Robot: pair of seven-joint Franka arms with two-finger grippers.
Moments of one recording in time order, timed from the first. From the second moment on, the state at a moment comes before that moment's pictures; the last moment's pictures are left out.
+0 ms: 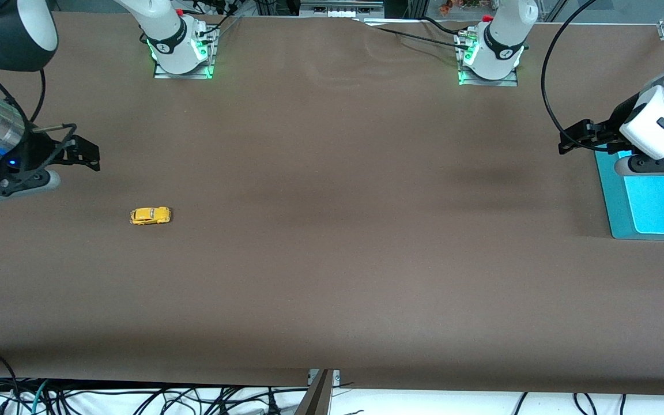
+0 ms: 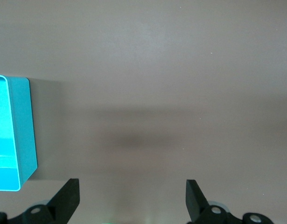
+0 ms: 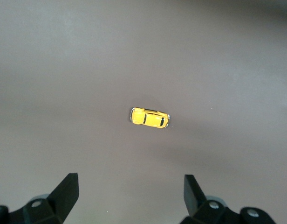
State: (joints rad) left arm 0.04 0.08 -0.11 -1.56 -0.02 1.50 -0.11; right arm 0.18 0.19 -0.09 -1.49 -0.04 1.59 -0.17
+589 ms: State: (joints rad) left arm 0.04 0.08 -0.11 -1.56 -0.02 1.50 -0.11; right arm 0.17 0.21 -0.10 -1.49 -0.04 1.57 -0.50
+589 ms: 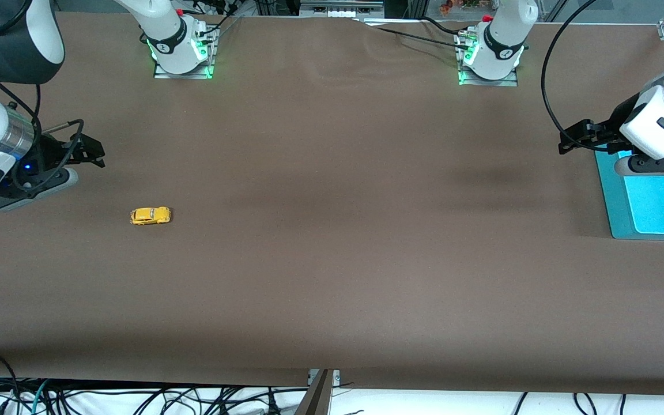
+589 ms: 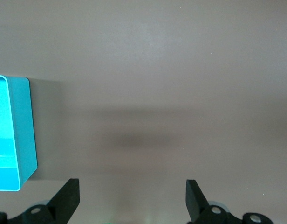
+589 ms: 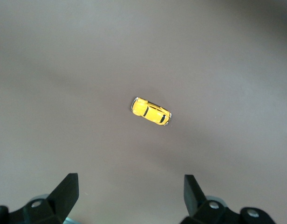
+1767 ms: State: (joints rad) left arm 0.04 0.08 -0.11 -1.56 -0.02 1.50 -0.11; right arm 0.13 0.24 -0.14 -2.02 -0.04 2.16 -1.39
